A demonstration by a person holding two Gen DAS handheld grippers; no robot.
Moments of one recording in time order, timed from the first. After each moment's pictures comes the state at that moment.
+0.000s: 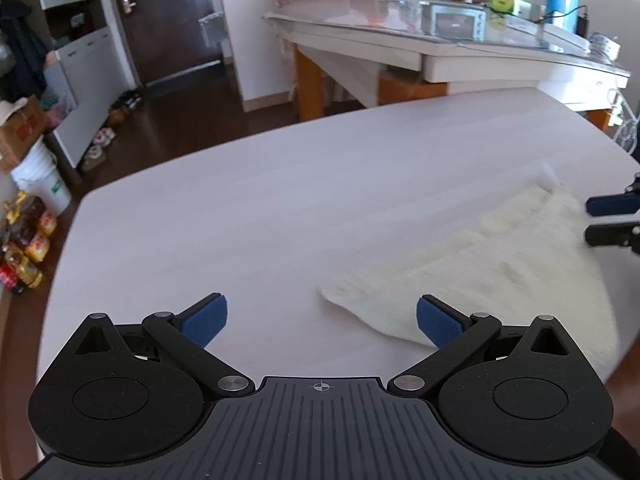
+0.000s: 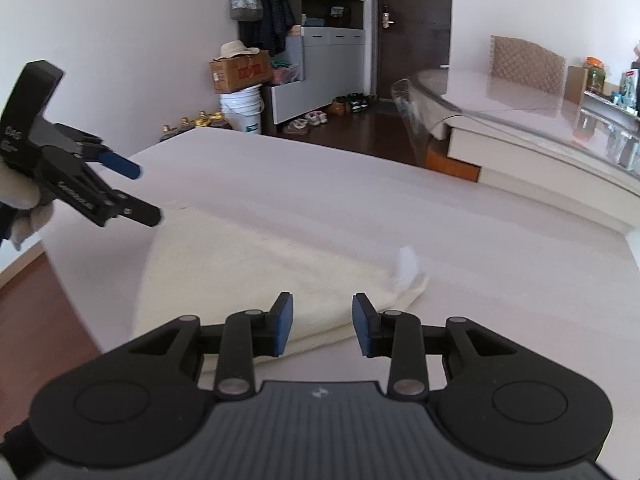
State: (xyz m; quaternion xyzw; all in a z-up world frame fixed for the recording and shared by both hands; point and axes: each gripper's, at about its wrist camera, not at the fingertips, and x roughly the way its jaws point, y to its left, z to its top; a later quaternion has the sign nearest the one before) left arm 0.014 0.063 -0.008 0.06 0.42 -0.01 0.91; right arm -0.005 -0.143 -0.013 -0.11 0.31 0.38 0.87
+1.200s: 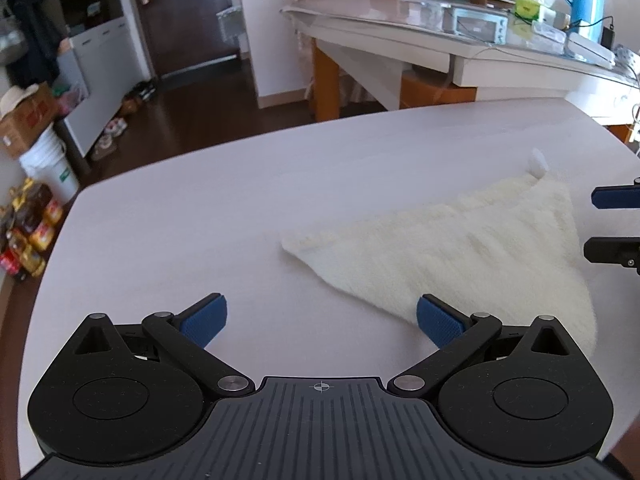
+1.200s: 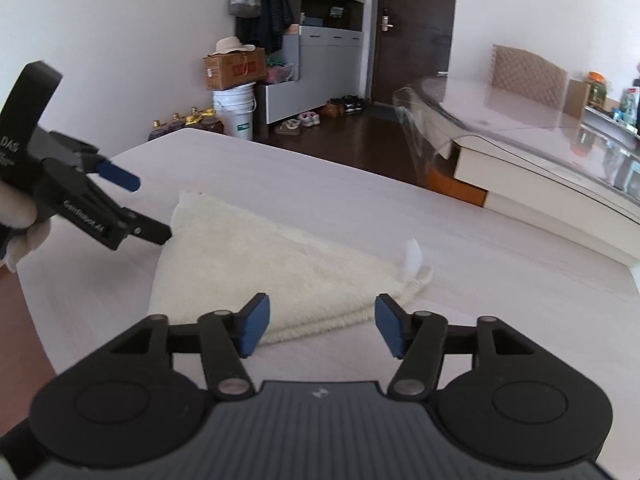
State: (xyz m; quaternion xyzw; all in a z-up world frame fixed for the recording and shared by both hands) left arm 0.038 0.075 -0.019 0.03 0.42 0.03 0.91; right arm 0.022 -0.122 -0.013 -0.12 0.30 0.35 0.88
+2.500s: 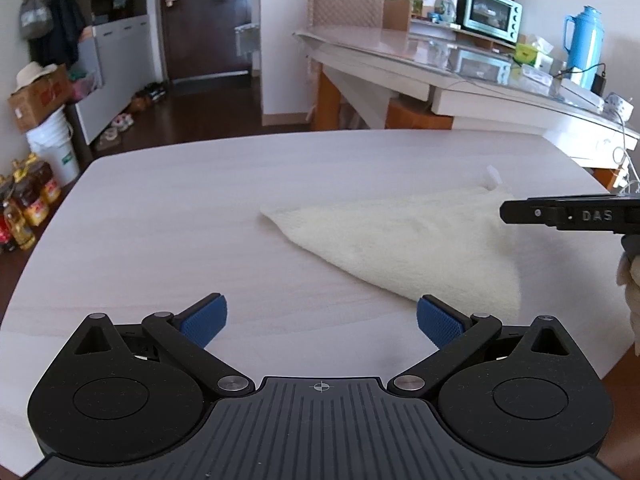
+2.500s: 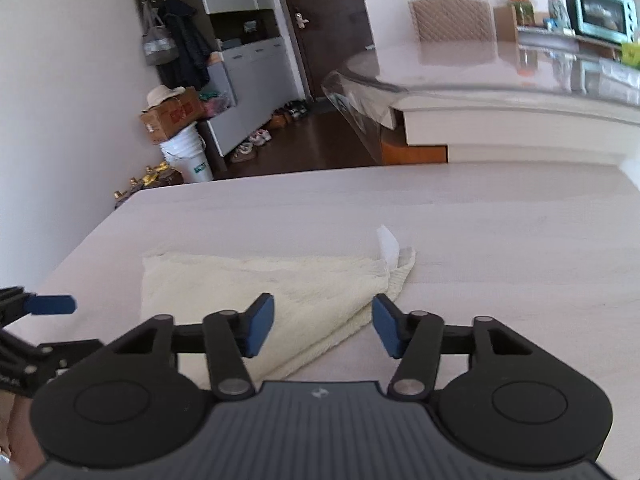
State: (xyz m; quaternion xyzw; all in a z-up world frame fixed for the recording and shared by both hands) left arm -0.007 0.062 -0.016 -0.03 0.37 0.04 0.93; right arm 0.065 -0.111 -0.024 0.03 0.35 0.27 0.89
